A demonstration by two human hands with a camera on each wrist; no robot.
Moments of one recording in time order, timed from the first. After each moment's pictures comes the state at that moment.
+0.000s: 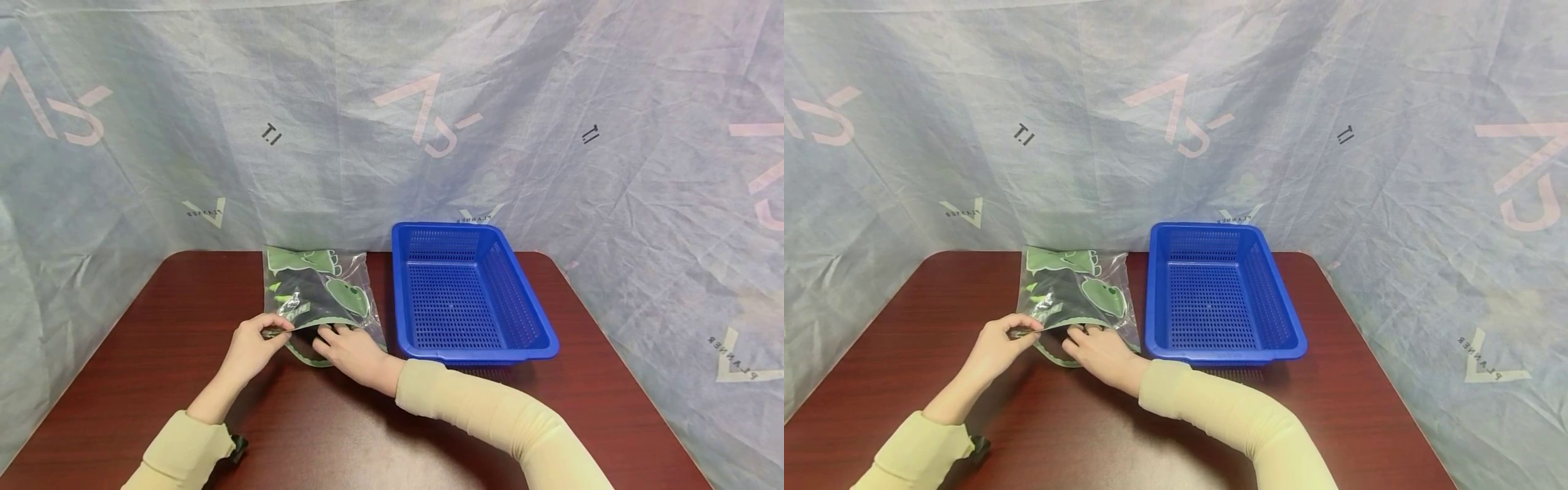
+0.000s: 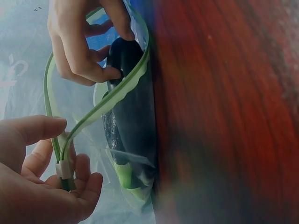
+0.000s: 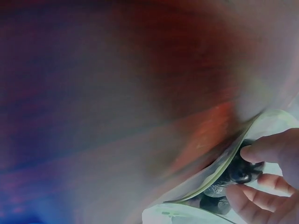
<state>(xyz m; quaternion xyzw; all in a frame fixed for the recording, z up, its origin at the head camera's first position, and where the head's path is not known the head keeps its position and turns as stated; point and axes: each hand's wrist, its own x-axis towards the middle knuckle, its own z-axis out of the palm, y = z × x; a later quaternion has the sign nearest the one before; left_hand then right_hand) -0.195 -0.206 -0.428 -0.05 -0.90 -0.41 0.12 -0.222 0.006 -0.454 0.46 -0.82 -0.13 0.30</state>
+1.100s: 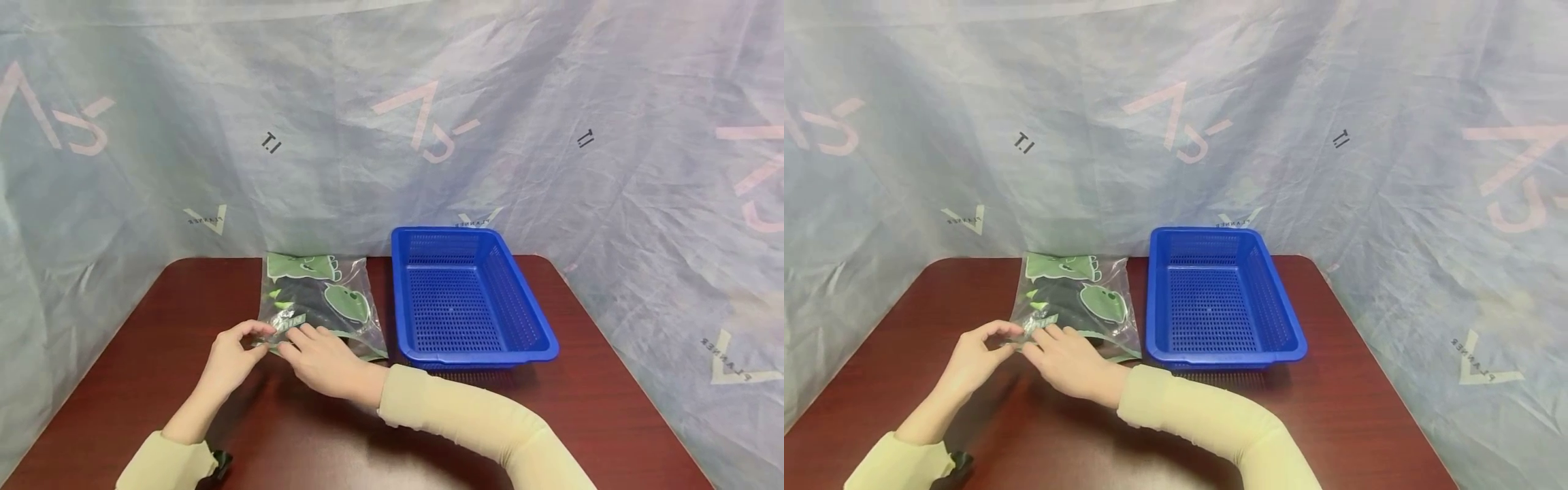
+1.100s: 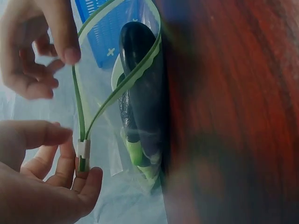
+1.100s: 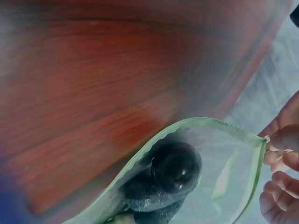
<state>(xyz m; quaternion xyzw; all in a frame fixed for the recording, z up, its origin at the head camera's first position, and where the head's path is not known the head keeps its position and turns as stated) -0.178 -0.228 -0.415 -0.04 -0.90 -0.41 0.15 -0.197 -0.036 -0.410 0.49 -0.81 -0.02 0.33</state>
